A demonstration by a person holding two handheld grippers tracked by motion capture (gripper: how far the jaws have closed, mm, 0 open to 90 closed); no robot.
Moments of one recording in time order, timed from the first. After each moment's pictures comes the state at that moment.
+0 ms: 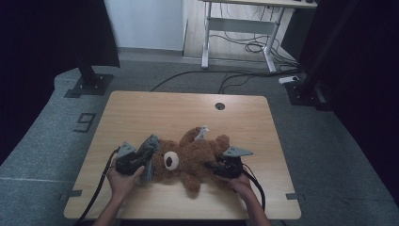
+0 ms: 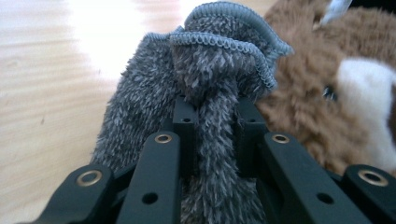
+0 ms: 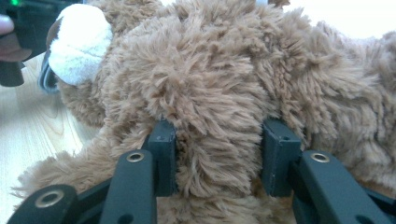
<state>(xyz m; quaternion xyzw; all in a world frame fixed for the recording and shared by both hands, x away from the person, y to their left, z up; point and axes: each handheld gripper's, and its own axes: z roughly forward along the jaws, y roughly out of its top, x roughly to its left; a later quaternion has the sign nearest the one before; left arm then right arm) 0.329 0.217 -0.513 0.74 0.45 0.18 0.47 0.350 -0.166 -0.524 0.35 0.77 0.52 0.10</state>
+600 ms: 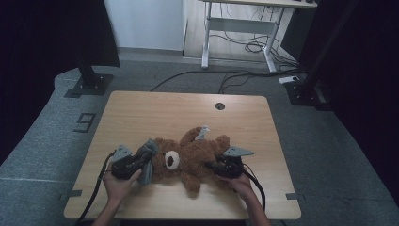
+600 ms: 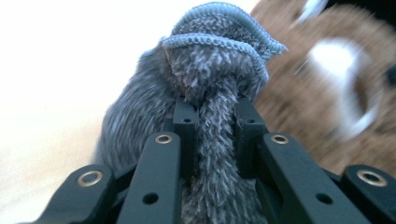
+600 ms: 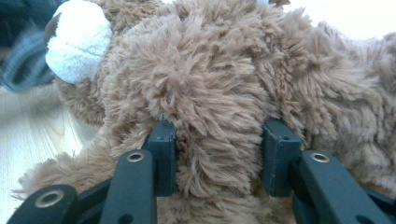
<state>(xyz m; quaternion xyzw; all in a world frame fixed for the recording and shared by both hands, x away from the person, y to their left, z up) 0.320 0.213 -0.485 0.73 0.42 0.18 0.50 0.351 -0.168 -0.525 0.35 0.77 0.52 0.09</state>
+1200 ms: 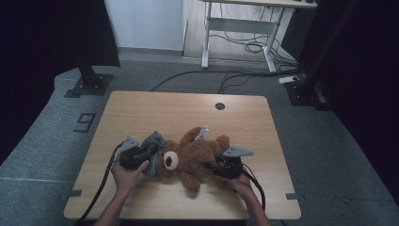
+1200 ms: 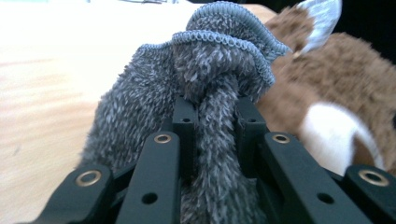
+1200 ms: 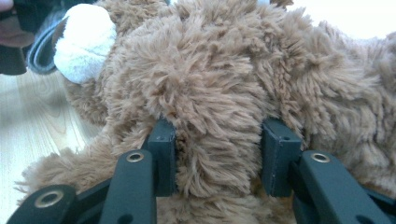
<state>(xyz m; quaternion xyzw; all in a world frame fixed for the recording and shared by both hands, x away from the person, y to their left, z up) 0.341 0.209 -0.499 0.73 0.45 0.17 0.48 0.349 -0.166 -0.525 0.35 0.77 0.52 0.10</state>
